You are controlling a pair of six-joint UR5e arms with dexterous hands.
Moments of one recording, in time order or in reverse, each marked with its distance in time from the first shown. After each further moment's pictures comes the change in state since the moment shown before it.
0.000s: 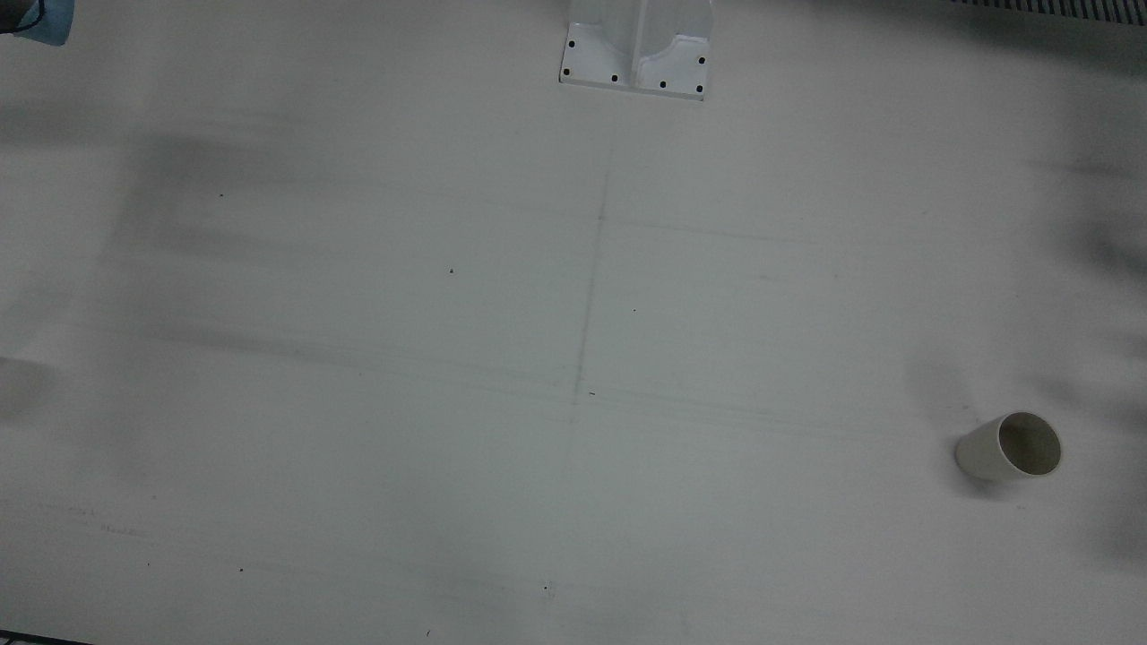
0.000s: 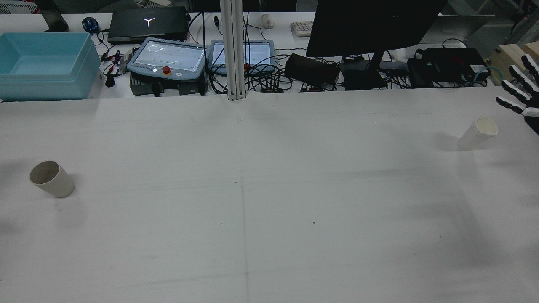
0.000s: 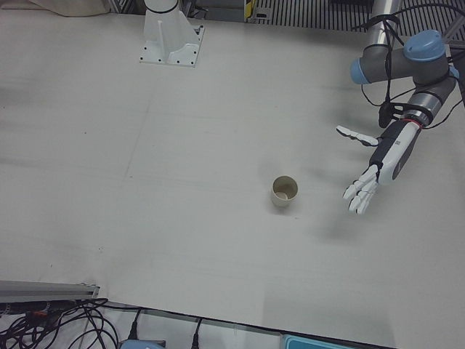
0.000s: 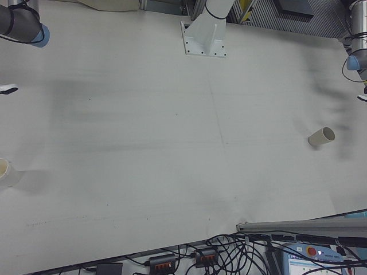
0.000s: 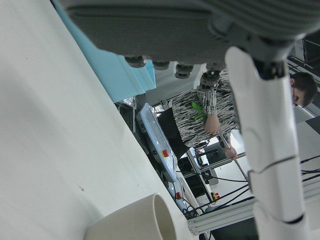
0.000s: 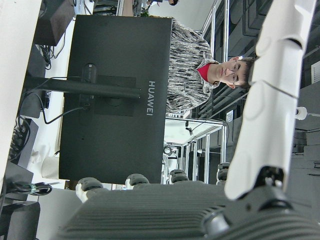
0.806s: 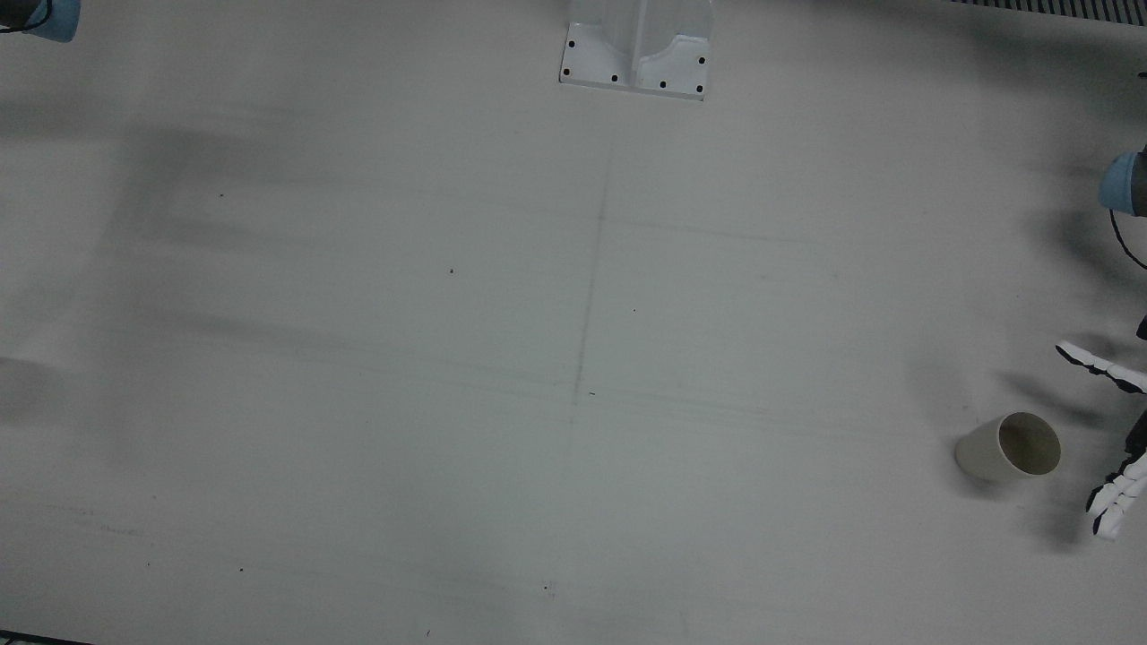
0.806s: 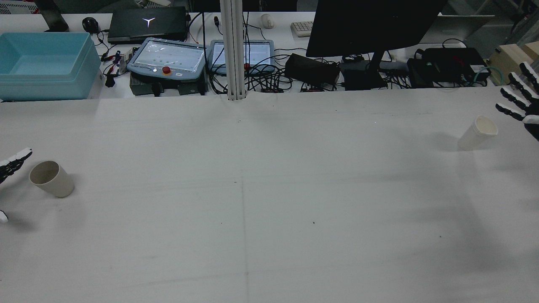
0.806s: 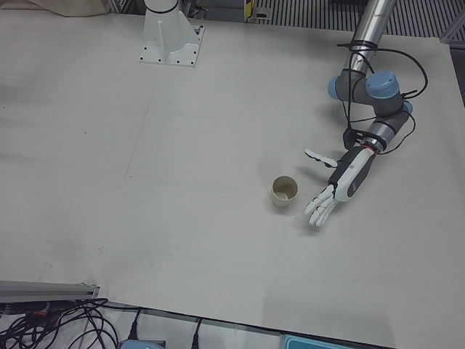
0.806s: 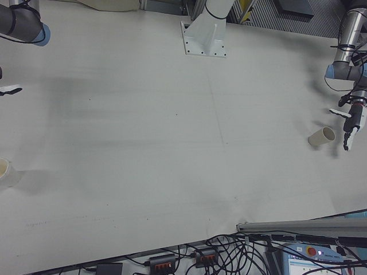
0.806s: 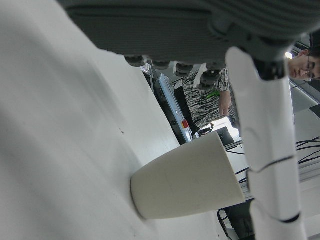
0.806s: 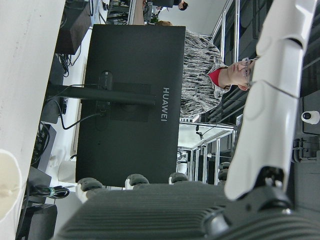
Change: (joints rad) left arm 0.263 -0.101 0.163 -0.075 -0.212 0.054; right arm -0.012 -0.021 0.001 0.005 -0.001 0.000
